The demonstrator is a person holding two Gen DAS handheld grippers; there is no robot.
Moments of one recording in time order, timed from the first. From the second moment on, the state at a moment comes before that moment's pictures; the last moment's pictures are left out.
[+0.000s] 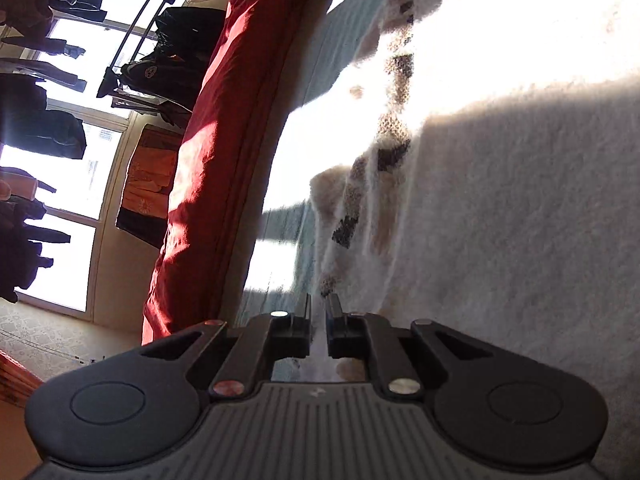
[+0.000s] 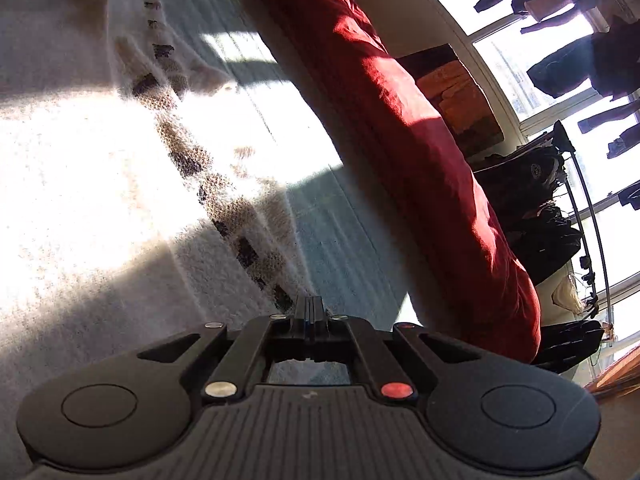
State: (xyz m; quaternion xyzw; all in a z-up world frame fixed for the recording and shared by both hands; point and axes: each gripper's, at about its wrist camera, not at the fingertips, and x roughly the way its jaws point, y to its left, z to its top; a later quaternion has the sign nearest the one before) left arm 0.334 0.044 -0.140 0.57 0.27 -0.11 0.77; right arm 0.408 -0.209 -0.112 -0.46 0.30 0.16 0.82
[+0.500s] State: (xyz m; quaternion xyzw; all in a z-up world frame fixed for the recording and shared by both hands) left arm 0.325 0.111 -0.074 0.26 0.41 -0.17 0.86; right arm 0.406 -0.283 -0.092 -0.18 0.43 0.27 0.84
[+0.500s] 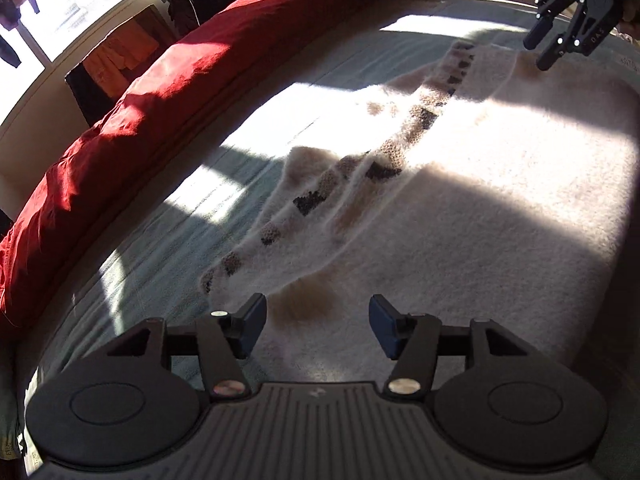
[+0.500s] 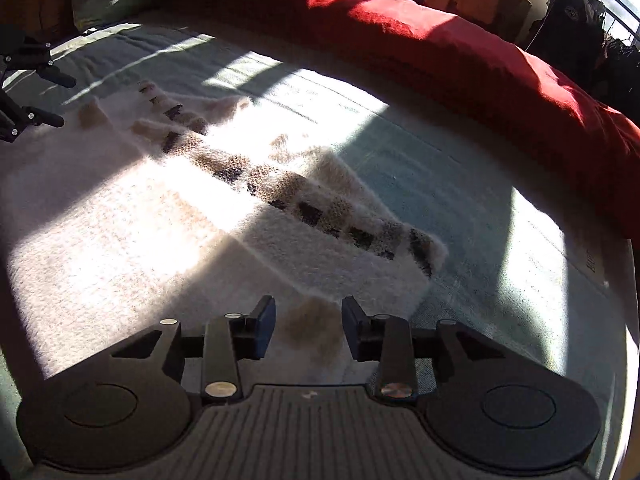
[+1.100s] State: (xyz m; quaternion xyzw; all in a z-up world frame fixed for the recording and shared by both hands) left arm 0.379 0.203 -0.129 -0.16 0.52 -0.13 0.83; right arm 0.417 -0.379 -0.138 0.26 0.52 0.26 0.77
